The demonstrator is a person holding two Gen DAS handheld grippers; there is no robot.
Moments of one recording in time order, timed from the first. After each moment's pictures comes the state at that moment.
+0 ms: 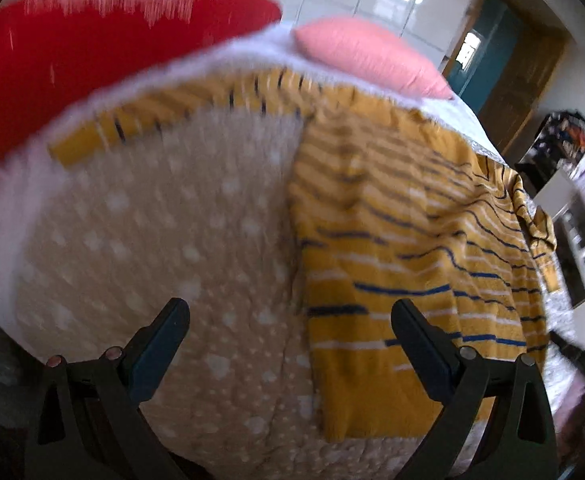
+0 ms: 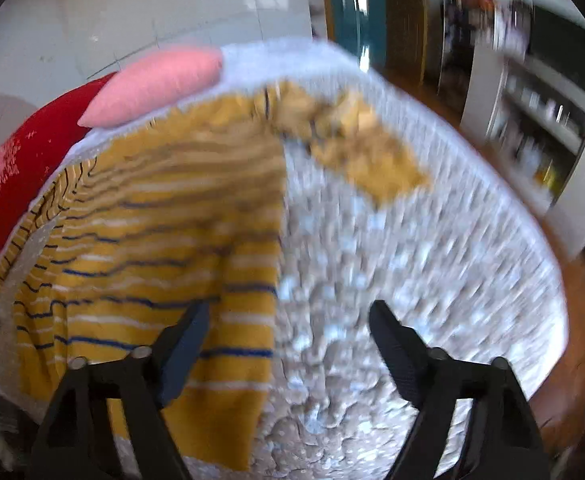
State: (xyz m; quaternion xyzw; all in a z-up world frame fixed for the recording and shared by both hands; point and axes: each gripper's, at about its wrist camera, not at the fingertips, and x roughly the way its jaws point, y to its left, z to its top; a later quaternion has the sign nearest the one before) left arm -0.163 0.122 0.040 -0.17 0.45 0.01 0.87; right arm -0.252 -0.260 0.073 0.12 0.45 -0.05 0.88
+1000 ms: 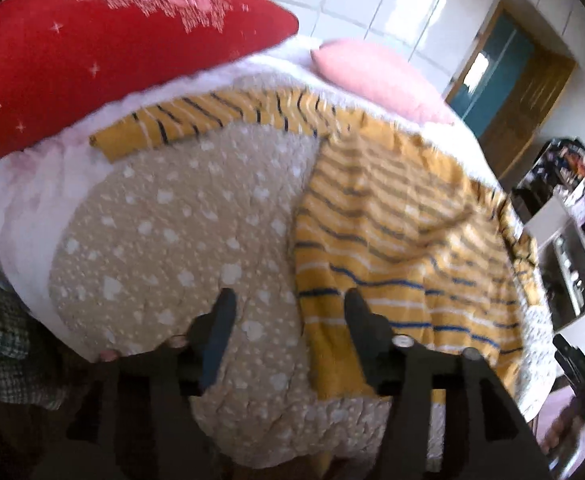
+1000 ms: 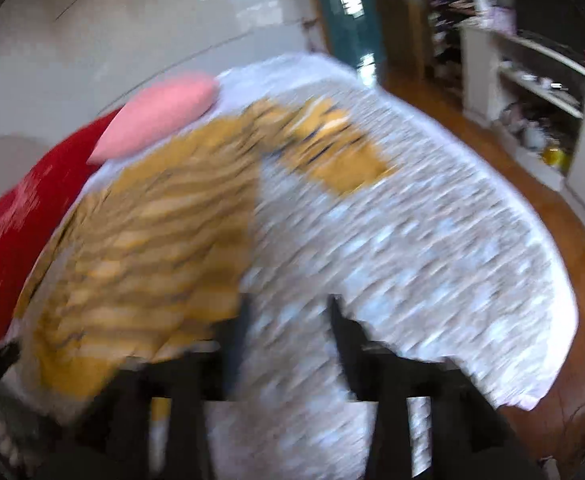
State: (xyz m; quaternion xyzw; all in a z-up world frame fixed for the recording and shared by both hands) left arm -0.210 0.144 0.087 -0.19 0.41 0.03 0.89; right arm -0.289 -0.319 0.088 0.16 0.38 -0.06 0.91
